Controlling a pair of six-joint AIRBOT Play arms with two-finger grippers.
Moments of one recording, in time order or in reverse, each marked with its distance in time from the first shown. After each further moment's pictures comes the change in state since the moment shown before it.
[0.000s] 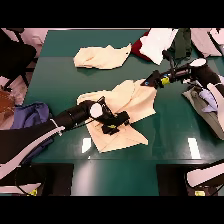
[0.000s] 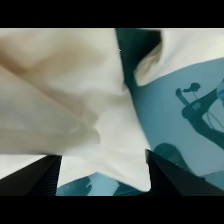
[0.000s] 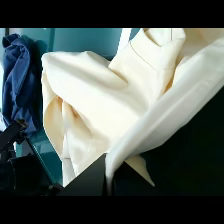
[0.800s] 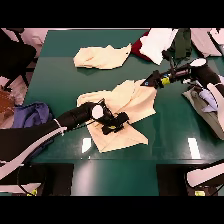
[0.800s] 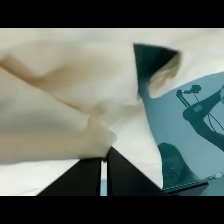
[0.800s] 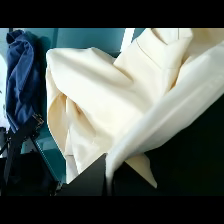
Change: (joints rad) left arm -0.004 -0.023 -0.012 0.004 0.007 -0.014; right arm 0.000 0.000 0.000 0.008 0.015 -0.003
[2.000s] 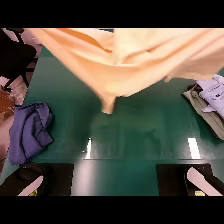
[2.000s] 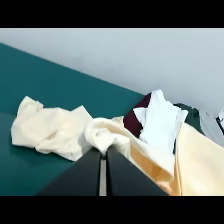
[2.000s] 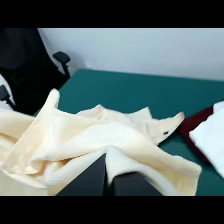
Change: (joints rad) left arm 0.526 0.700 0.432 0.755 -0.054 0.355; right arm -0.450 0.725 0.200 0.051 -0.106 -0.089
